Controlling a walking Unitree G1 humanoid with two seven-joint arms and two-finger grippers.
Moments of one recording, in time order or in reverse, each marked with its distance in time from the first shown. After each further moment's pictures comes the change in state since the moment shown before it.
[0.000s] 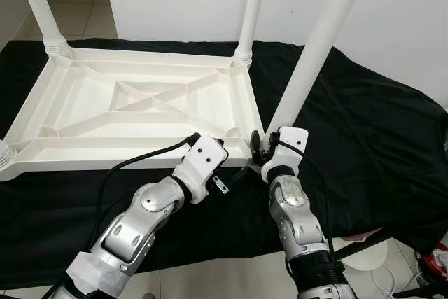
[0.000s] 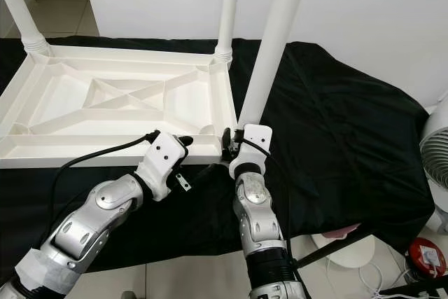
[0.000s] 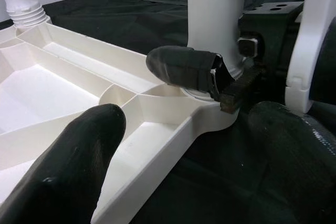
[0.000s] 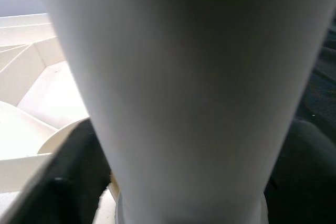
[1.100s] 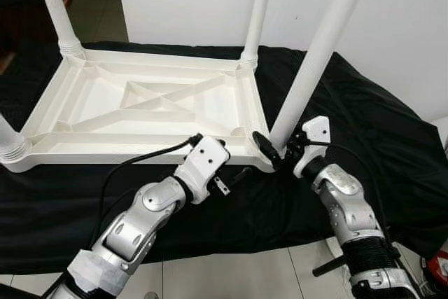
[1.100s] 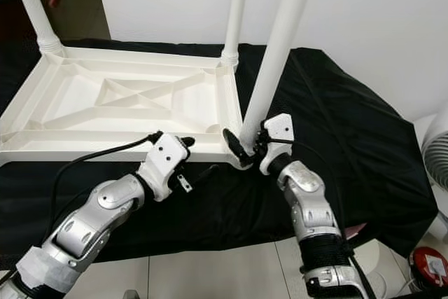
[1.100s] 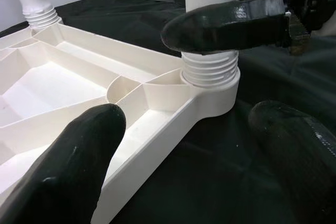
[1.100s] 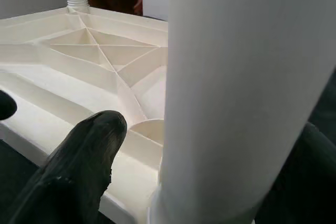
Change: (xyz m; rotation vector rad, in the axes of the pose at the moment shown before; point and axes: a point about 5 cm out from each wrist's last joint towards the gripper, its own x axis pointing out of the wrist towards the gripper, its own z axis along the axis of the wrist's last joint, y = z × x) left arm -0.001 -0.001 -0.003 0.012 0.017 -0.013; right arm 0.010 -0.048 0.024 -0.187 -0.029 0.604
